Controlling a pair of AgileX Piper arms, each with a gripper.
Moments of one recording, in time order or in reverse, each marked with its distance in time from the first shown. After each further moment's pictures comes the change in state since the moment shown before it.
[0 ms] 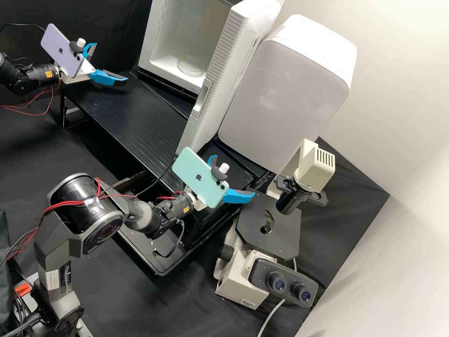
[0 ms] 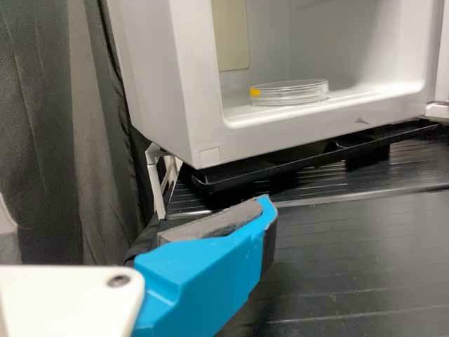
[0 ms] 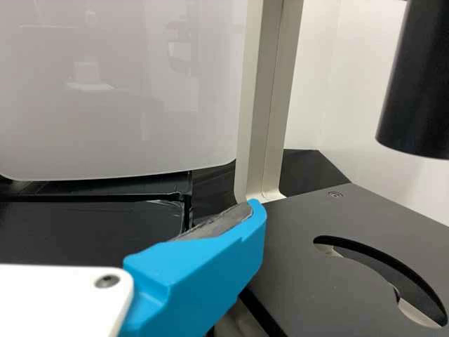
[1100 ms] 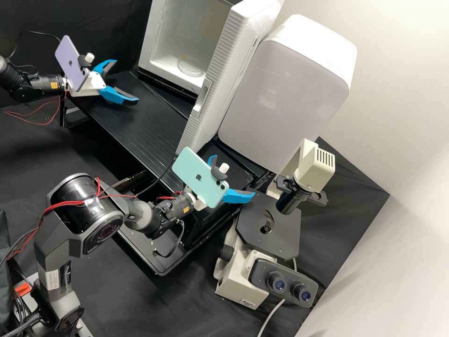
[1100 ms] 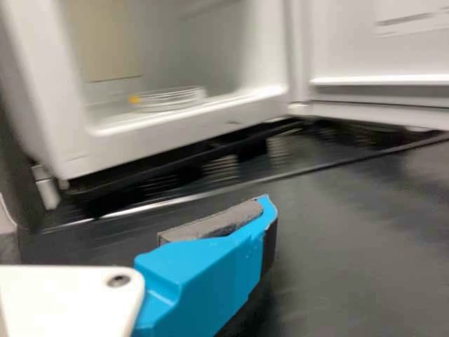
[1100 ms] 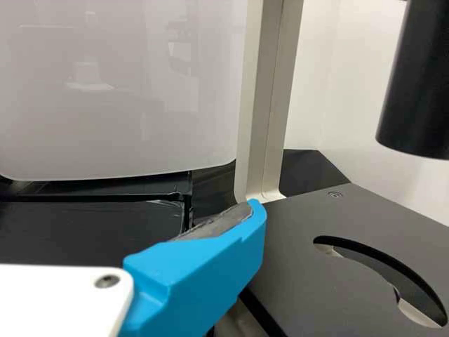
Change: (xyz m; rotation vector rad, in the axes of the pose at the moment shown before) left arm -0.008 -0.011 0.054 0.038 -0.282 -0.054; right arm 0.000 0.000 0.000 0.000 0.000 0.000
